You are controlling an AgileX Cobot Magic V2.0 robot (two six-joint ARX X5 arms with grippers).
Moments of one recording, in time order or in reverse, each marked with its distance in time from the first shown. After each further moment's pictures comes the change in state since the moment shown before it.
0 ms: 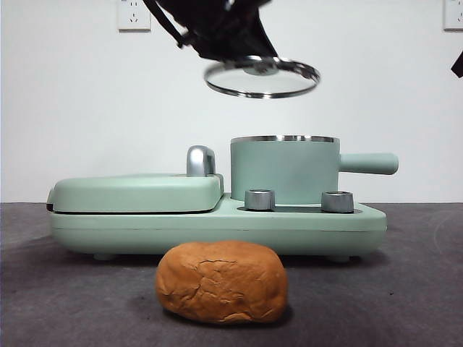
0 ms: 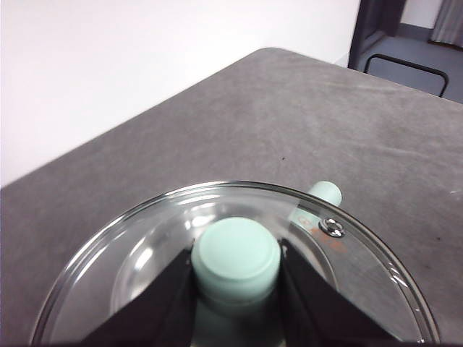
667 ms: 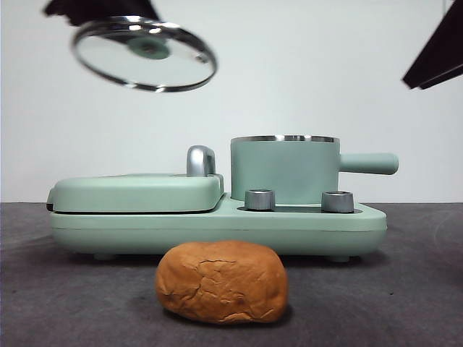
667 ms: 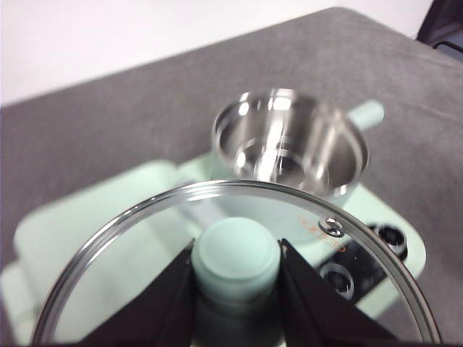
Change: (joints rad) left arm 0.159 -0.511 -0.403 -0.198 -0.022 -0.078; right arm 0.243 0.089 0.000 0.017 0.000 0.000
